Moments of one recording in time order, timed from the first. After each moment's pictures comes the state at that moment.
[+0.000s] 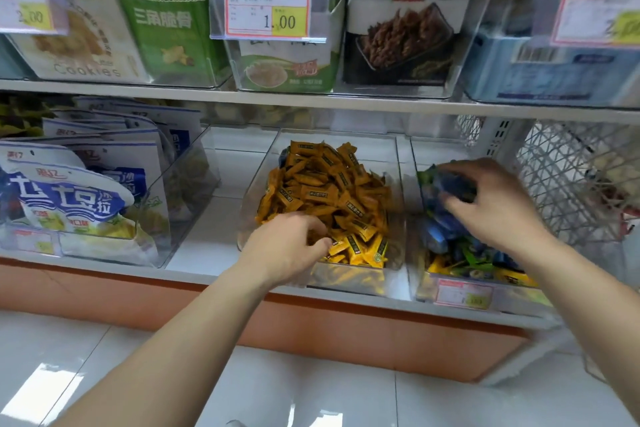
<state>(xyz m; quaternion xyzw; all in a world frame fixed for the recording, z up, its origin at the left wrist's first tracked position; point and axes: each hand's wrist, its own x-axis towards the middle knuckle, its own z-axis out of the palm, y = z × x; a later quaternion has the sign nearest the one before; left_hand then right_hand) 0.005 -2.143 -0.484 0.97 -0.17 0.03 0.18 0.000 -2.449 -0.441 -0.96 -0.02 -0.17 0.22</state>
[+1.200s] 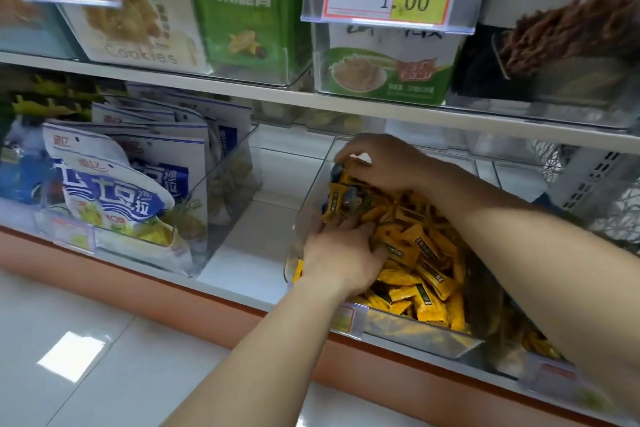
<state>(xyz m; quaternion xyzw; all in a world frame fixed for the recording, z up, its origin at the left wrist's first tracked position) 0.066 -2.154 -0.521 0.98 -0.09 -0.01 0.16 0.182 -2.271 -0.437 -0.93 -0.33 -0.01 0.18</state>
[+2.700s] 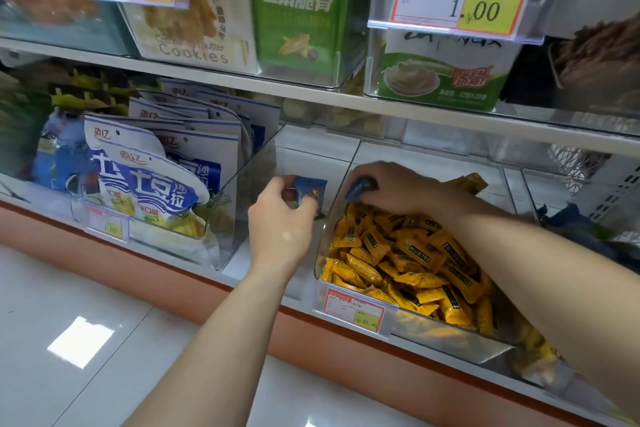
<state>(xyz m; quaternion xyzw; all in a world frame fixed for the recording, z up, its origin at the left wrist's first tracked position) 0.046 -2.057 -0.488 0.81 0.11 0.24 0.52 0.162 -2.241 -0.458 -0.92 -0.32 0.09 0.22</state>
